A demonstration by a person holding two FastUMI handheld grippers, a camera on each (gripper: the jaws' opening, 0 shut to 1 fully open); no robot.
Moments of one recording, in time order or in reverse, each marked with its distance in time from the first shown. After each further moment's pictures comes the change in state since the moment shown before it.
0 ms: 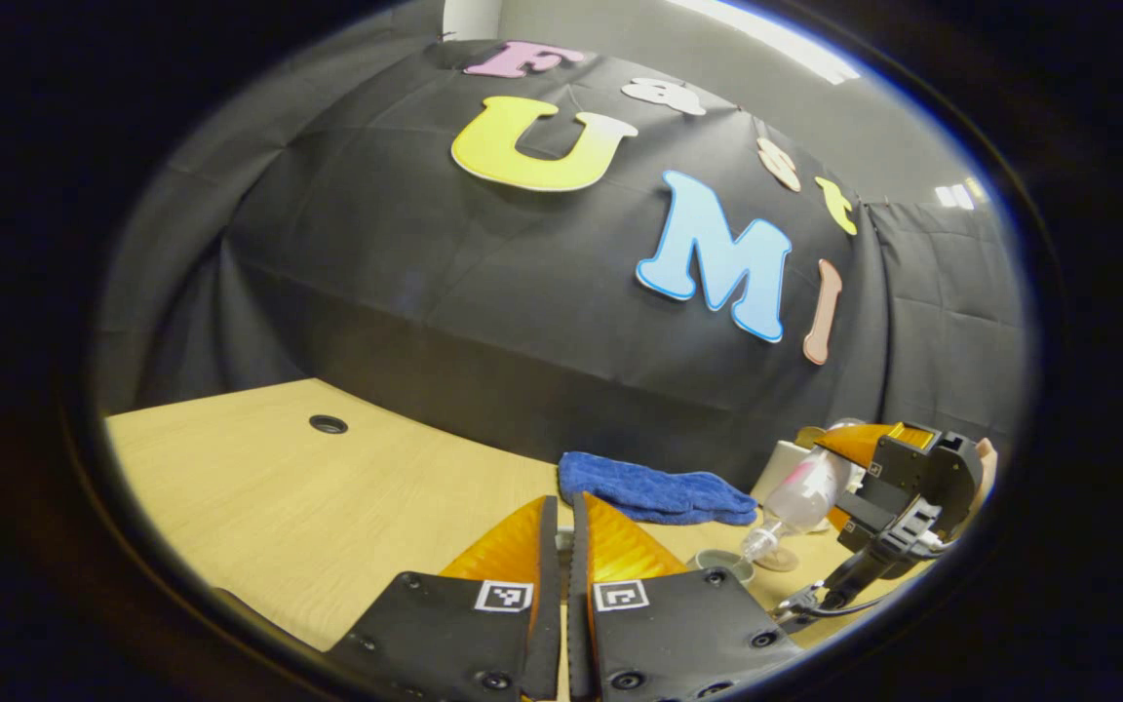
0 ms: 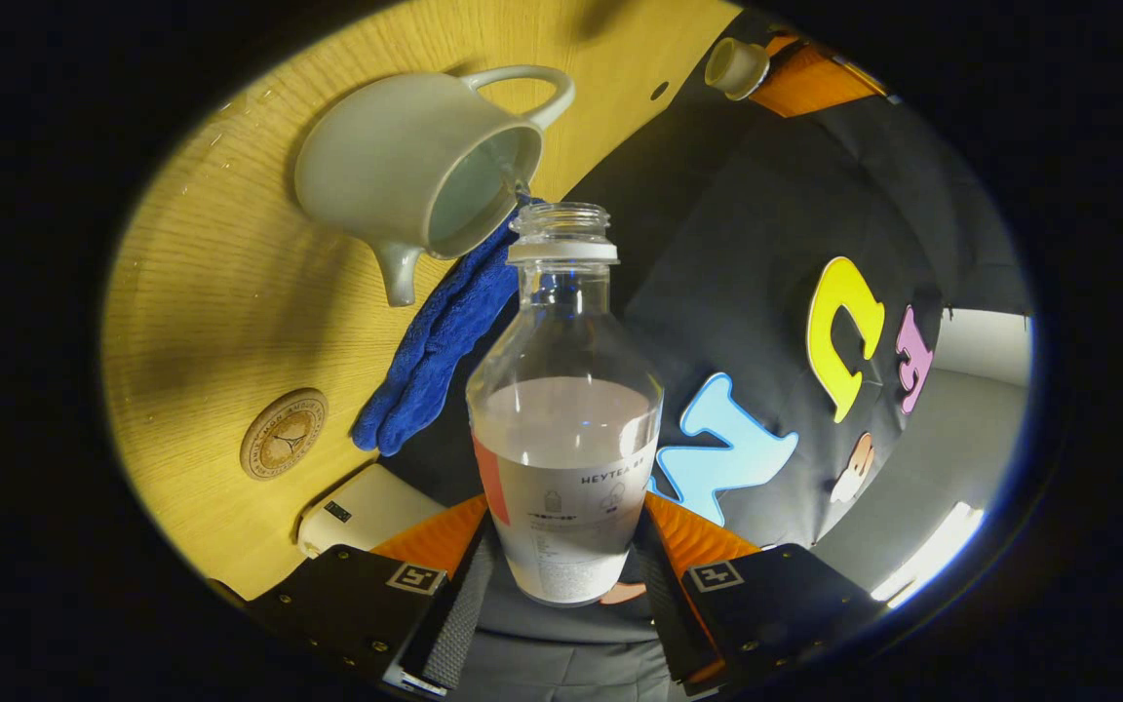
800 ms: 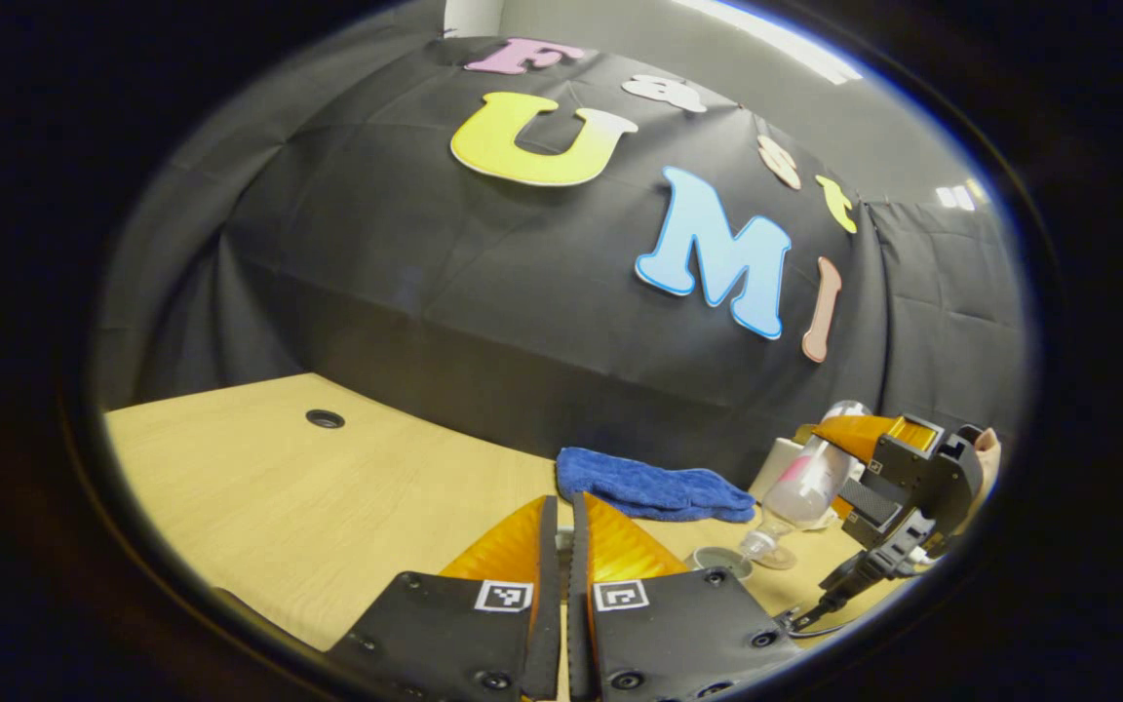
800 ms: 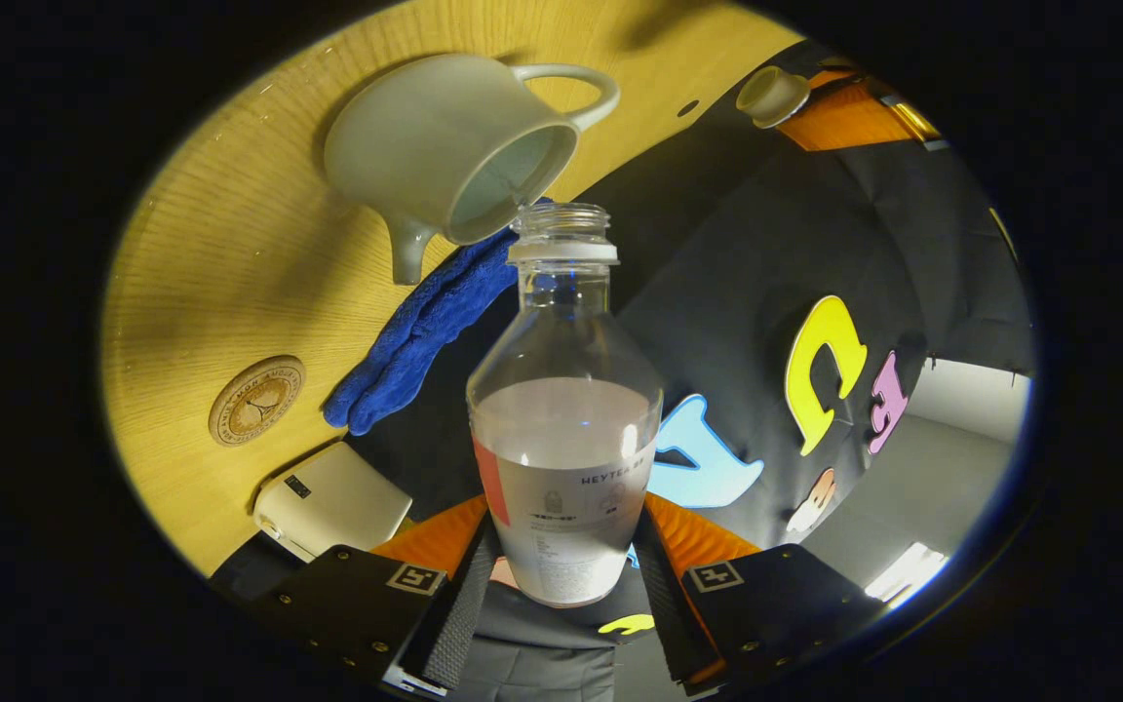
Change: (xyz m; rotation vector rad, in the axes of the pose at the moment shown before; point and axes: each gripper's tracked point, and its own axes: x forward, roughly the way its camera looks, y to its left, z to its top) left arm 0.000 -0.002 -0.002 -0.007 0.014 -0.010; right arm -0.001 -0.016 0.003 -0.138 -0.003 -0.083
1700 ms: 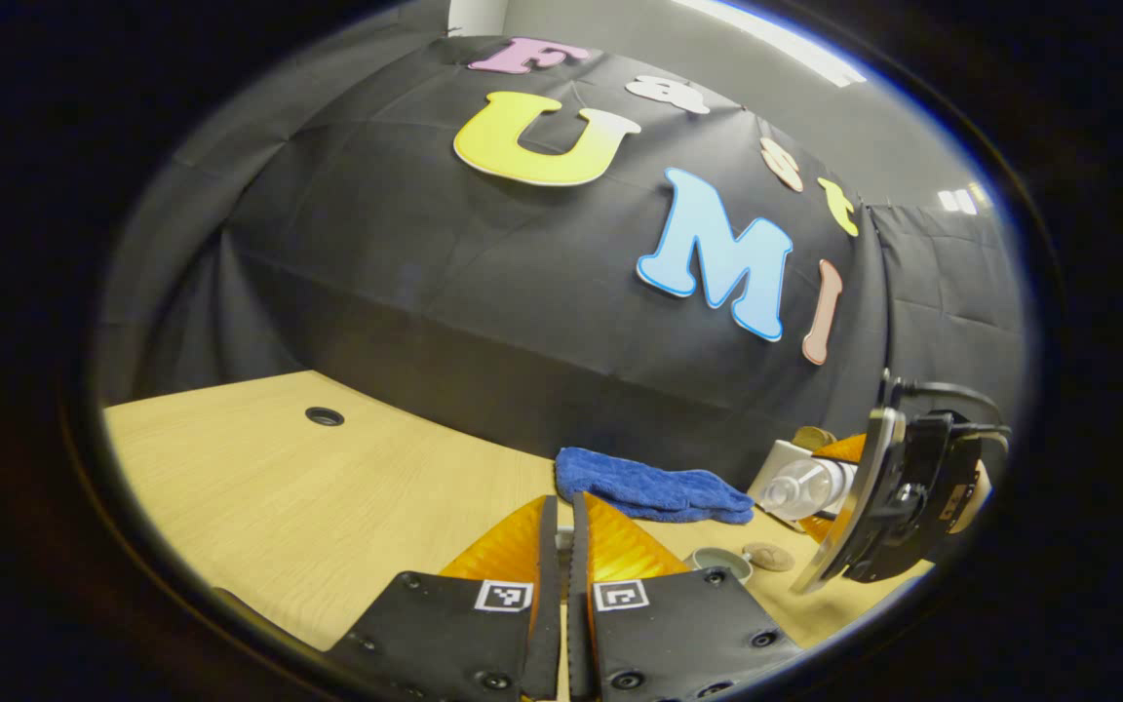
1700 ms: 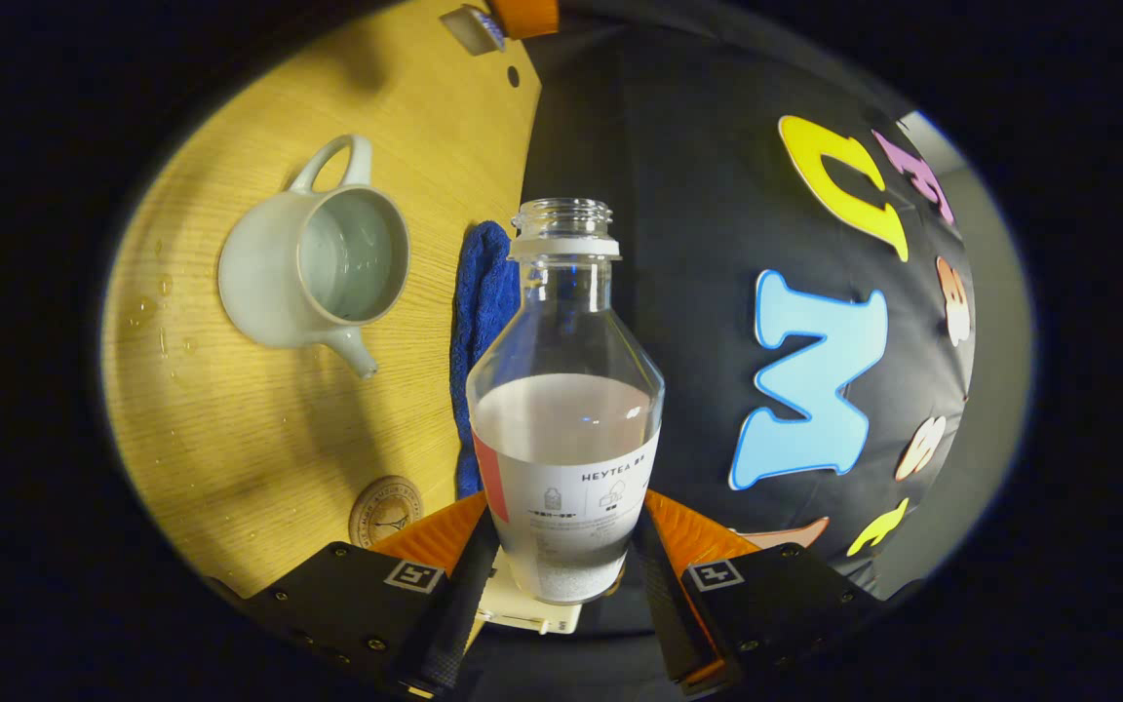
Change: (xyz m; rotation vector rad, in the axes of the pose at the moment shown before) left arm 0.000 0.003 0.000 -0.009 -0.001 0.004; right arm -0.003 0.070 0.010 0.818 -0.016 0.437
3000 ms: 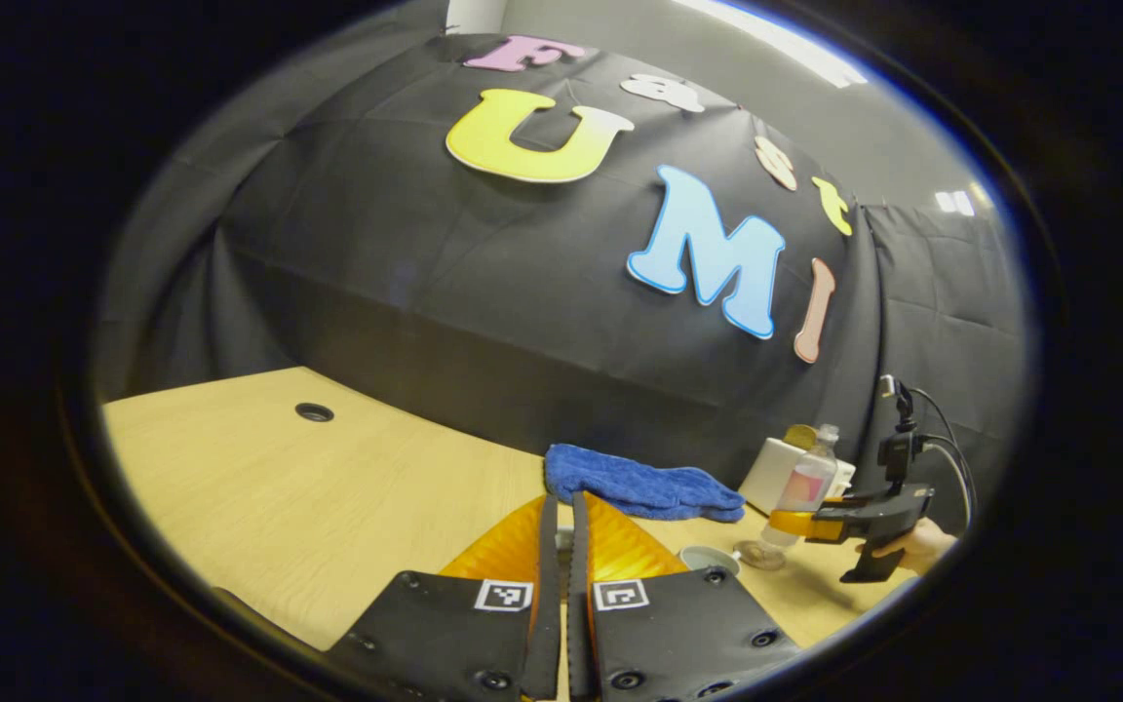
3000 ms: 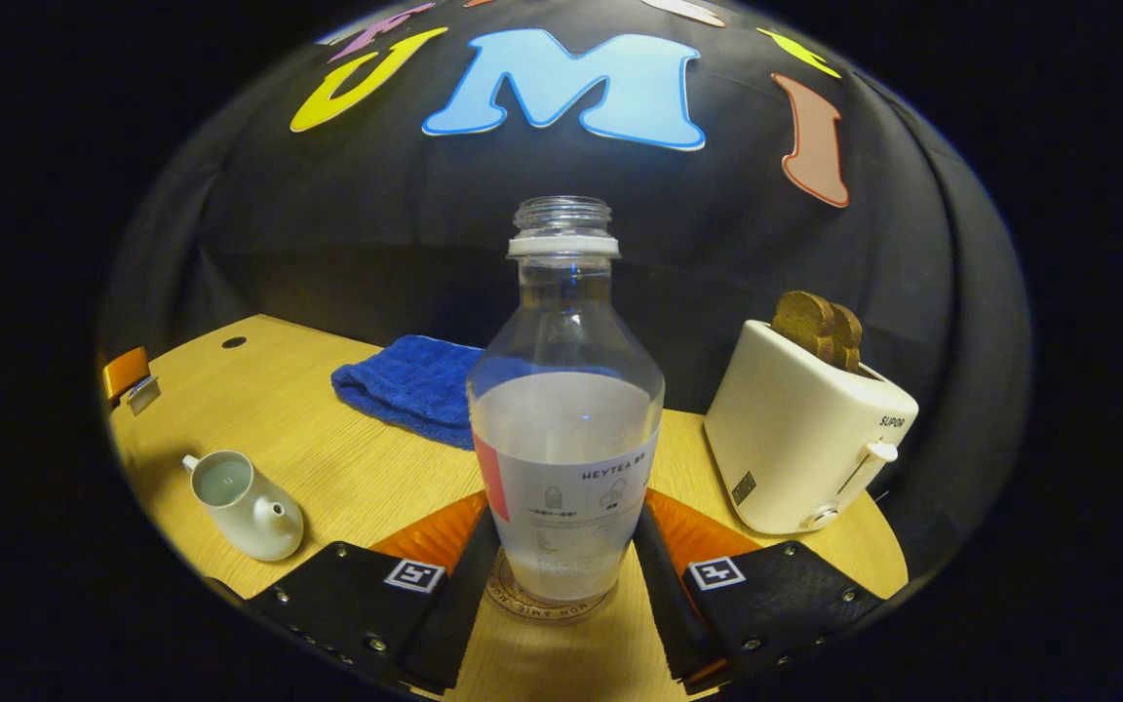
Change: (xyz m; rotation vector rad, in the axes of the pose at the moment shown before) left arm -0.001 -0.008 -0.001 0.002 0.004 -0.019; right arm 0.057 0.047 -0.067 1.330 -0.022 0.273
